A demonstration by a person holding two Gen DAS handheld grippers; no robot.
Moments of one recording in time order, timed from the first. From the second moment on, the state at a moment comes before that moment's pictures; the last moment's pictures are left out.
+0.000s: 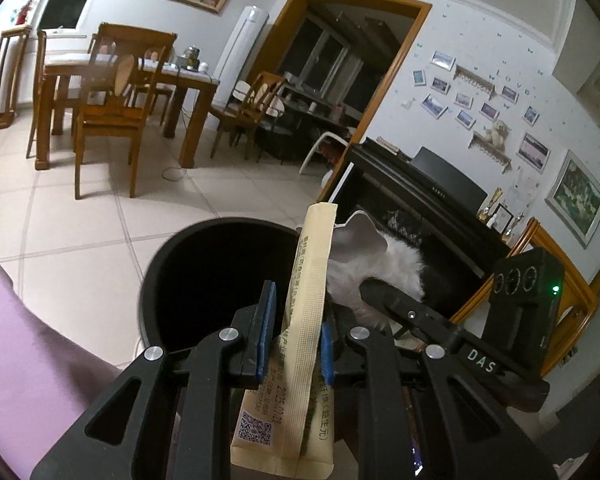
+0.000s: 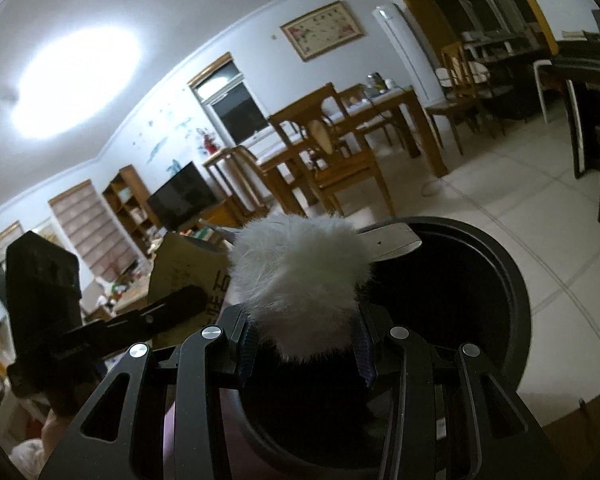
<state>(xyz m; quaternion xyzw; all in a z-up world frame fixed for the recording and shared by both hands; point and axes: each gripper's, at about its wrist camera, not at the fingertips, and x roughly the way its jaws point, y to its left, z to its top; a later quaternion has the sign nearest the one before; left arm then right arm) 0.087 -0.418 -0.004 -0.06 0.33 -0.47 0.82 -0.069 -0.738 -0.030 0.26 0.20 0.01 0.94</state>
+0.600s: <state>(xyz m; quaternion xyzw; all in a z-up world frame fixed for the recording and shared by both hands) 0.100 -0.438 -0.018 -0.05 0.36 -0.46 0.81 -0.037 -0.733 -0.048 0.28 0.21 0.01 0.93</state>
